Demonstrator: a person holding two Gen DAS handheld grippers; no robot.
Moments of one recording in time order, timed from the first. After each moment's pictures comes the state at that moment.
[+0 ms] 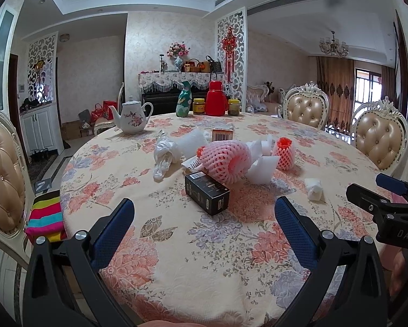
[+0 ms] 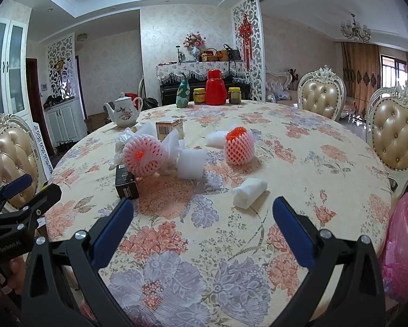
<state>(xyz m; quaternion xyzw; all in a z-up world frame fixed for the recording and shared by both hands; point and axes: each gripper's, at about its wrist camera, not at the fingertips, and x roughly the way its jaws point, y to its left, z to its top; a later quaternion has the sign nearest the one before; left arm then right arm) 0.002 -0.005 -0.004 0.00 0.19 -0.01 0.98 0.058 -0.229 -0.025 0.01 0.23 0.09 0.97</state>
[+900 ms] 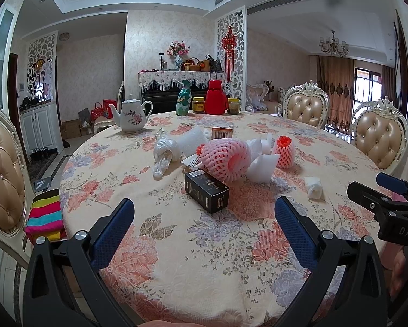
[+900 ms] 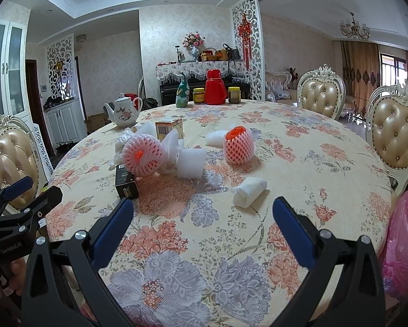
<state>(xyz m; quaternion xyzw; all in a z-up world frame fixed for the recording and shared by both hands) 0.002 -0.004 -0.006 0.00 0.20 -0.01 0.98 0.058 -0.230 -0.024 0.02 0.23 0.08 0.97</state>
